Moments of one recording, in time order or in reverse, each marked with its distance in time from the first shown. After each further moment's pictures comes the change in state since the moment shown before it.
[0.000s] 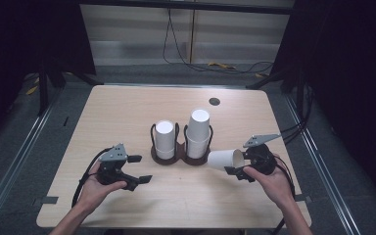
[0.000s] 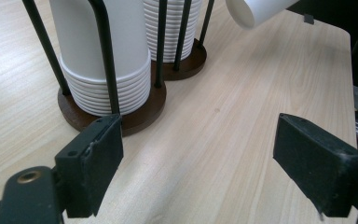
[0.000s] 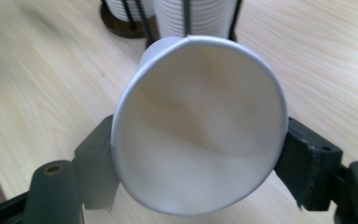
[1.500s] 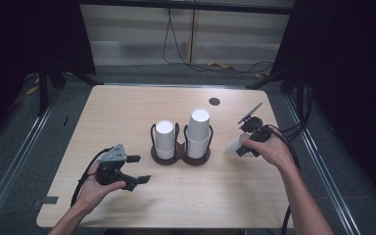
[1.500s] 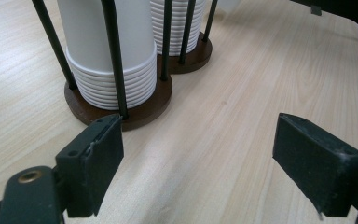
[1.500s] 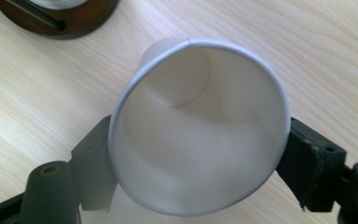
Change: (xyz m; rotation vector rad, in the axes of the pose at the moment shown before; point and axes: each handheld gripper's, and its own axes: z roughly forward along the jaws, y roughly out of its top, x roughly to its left) left arm 0.003 -0.003 -0.001 0.017 0.018 0.012; right arm -0.065 0.056 0.028 0.468 -0.183 0.053
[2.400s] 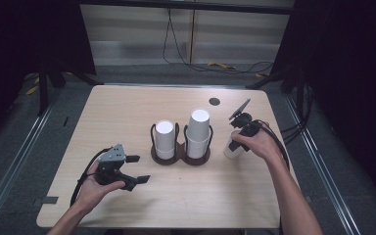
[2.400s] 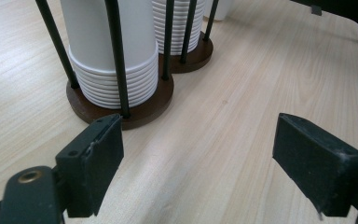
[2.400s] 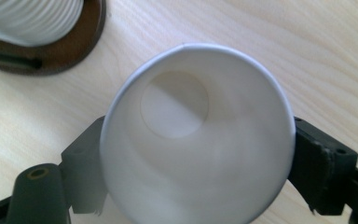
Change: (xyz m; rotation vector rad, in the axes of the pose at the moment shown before) left arm 0.002 -0.001 -0.002 -0.003 0.000 0.000; right arm 0.002 0.030 0.022 0.018 -0.041 0.014
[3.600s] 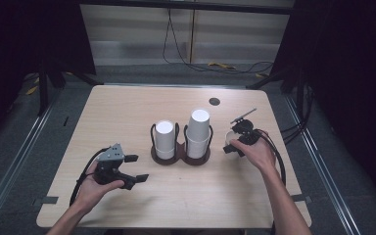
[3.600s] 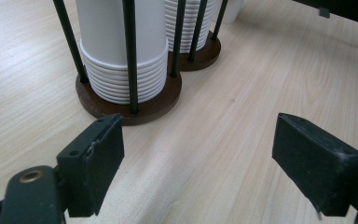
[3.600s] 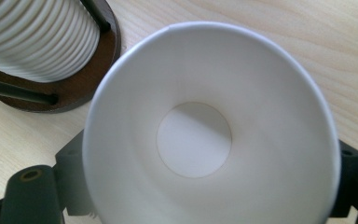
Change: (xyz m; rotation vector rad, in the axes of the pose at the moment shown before) left arm 0.003 -0.003 0.000 -0.006 0.016 -0.023; right arm 0.005 -0.020 0.021 -0.191 0.071 0.108
